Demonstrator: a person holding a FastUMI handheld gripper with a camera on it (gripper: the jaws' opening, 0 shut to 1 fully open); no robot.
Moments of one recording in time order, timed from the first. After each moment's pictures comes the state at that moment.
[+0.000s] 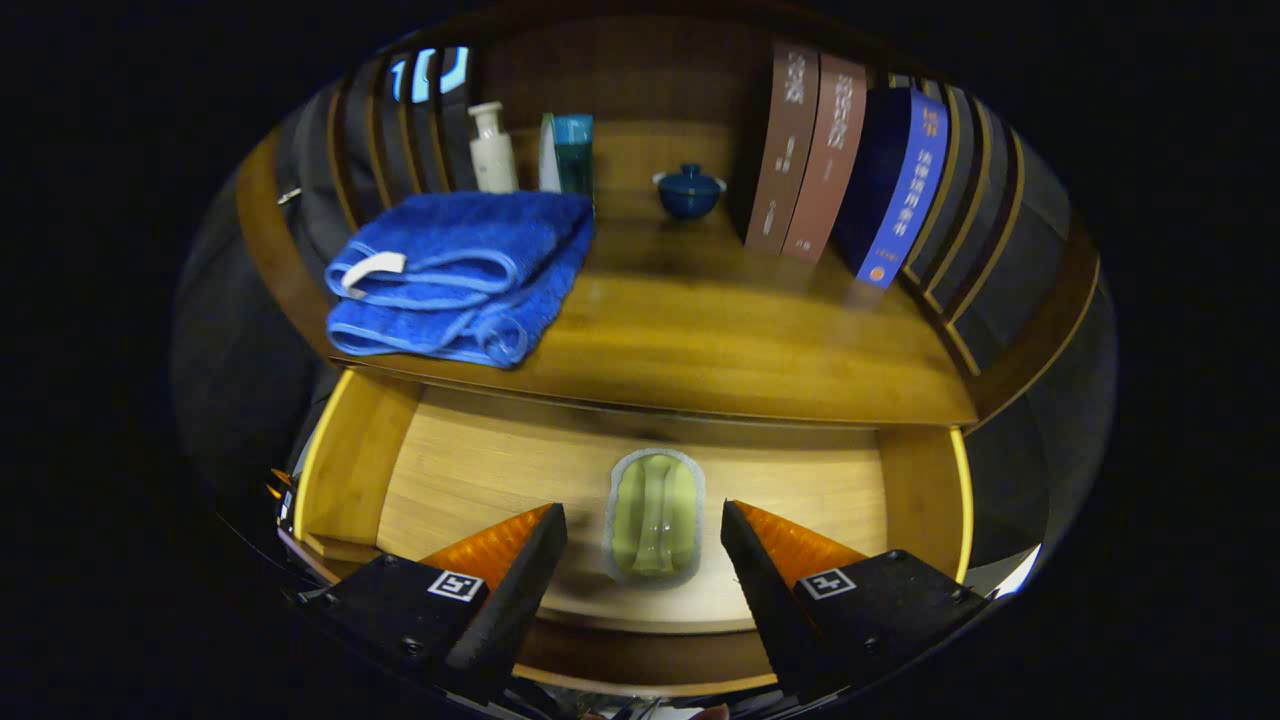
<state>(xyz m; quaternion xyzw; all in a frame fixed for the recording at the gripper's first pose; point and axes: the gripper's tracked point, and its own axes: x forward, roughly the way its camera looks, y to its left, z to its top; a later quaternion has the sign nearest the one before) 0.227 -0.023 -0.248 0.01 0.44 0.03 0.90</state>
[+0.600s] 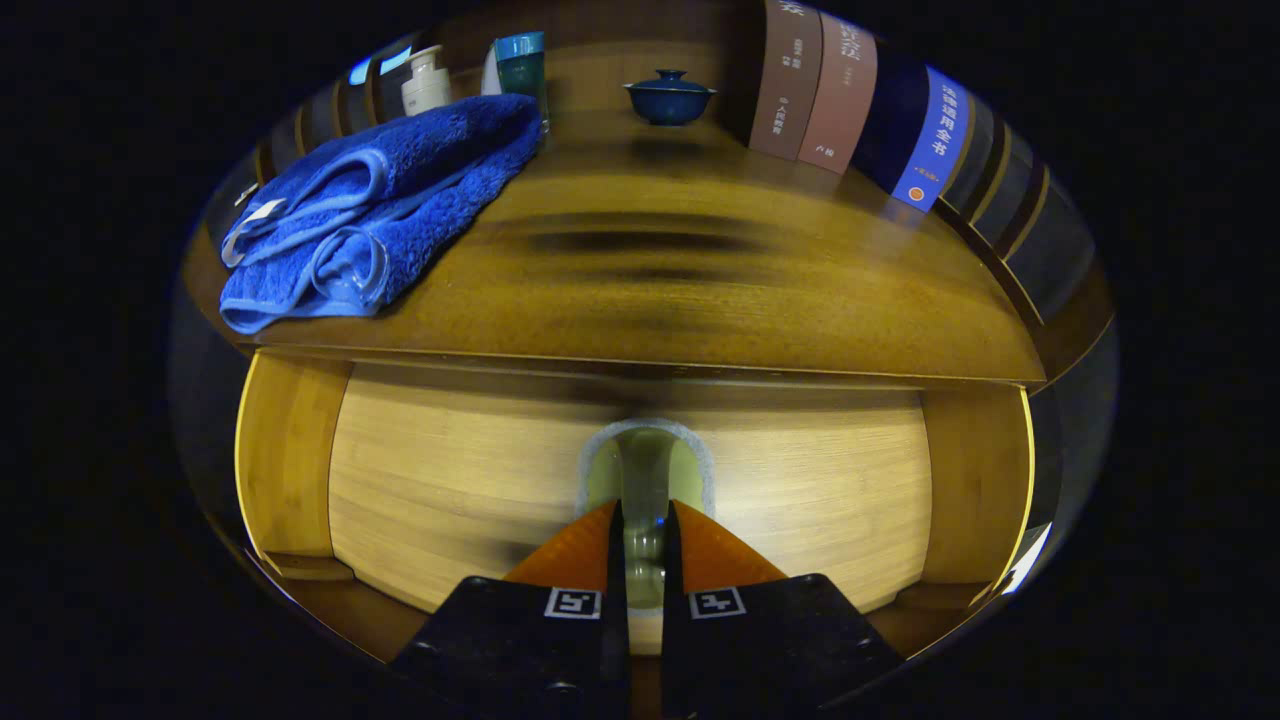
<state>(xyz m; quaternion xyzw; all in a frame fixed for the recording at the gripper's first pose) 0.240 -0.030 -0.303 0.02 0.49 0.02 0.87</state>
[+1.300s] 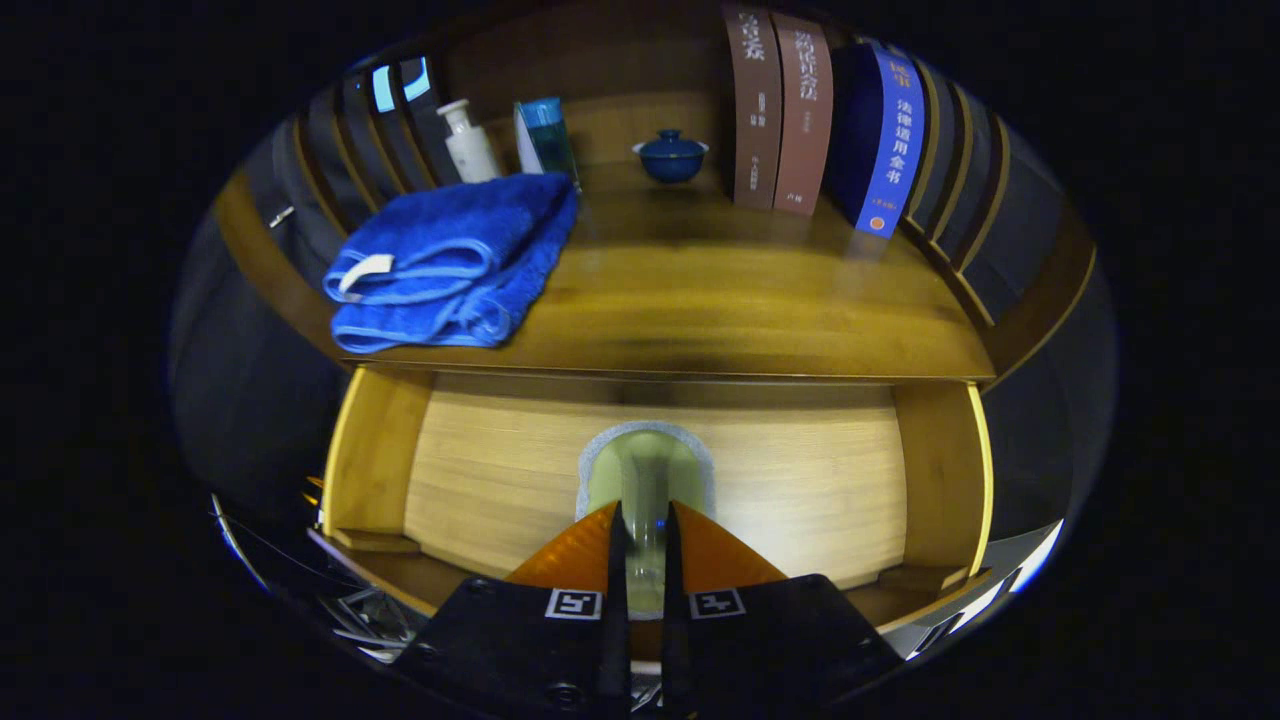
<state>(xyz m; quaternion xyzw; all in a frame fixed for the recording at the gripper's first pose) 0.195 -0.031 -0.206 0.07 0.46 0.06 0.88</state>
